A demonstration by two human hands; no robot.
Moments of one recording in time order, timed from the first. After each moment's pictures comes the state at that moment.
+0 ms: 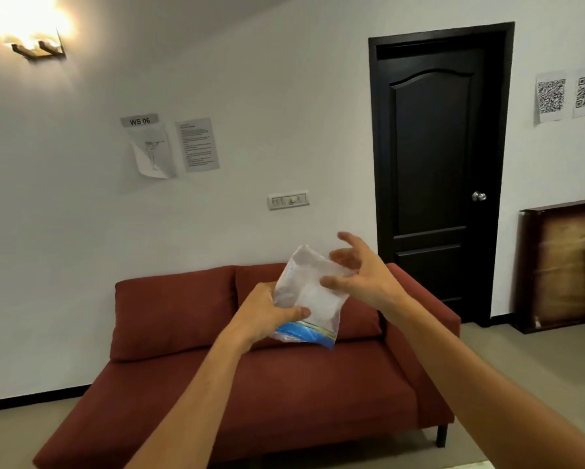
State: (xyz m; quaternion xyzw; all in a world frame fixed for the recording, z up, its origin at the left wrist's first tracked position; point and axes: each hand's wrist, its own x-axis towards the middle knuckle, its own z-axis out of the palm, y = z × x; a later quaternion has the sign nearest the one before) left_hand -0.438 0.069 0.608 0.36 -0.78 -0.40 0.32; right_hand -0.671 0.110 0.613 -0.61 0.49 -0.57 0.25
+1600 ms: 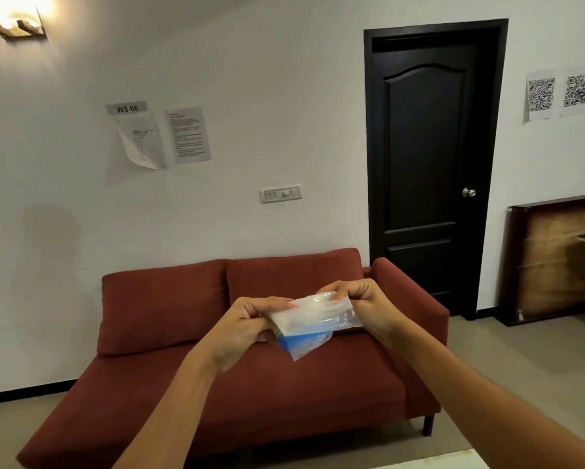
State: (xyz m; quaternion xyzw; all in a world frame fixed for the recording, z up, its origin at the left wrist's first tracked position) left_hand -0.408 0.075 0.577 0.23 -0.75 -0.54 0.32; right_hand -0.675 0.117 0.558 -0.63 0.34 -0.57 0.41
